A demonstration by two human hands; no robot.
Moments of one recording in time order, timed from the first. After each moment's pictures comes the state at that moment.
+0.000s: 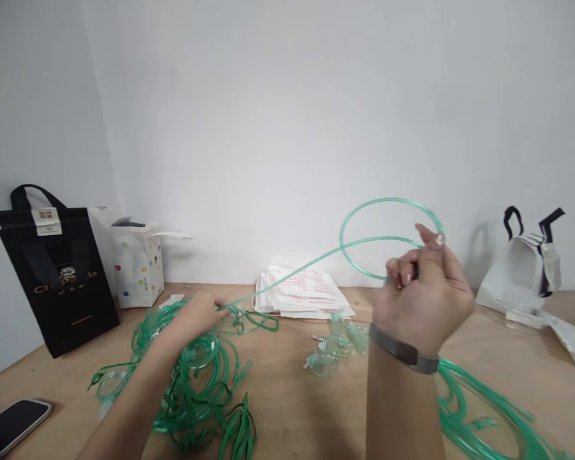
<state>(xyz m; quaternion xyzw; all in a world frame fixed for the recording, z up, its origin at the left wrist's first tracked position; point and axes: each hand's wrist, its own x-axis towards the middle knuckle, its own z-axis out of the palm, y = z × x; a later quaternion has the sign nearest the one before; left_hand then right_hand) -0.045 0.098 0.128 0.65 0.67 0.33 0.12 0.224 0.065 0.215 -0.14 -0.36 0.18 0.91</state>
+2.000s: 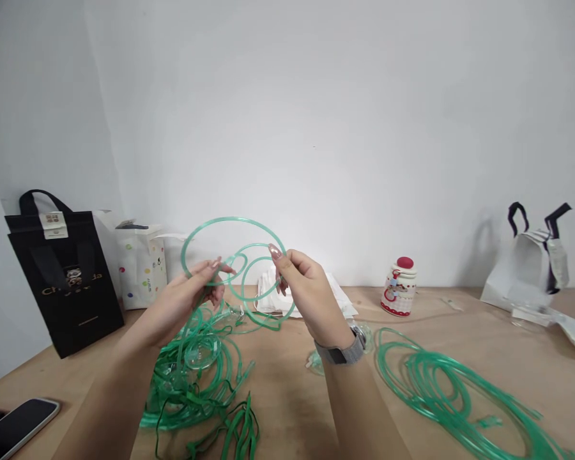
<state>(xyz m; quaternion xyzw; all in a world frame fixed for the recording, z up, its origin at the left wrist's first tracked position) -0.028 0.045 0.183 0.60 0.38 0.60 0.38 0.158 0.066 0.198 -0.25 -0.67 0.40 0.57</state>
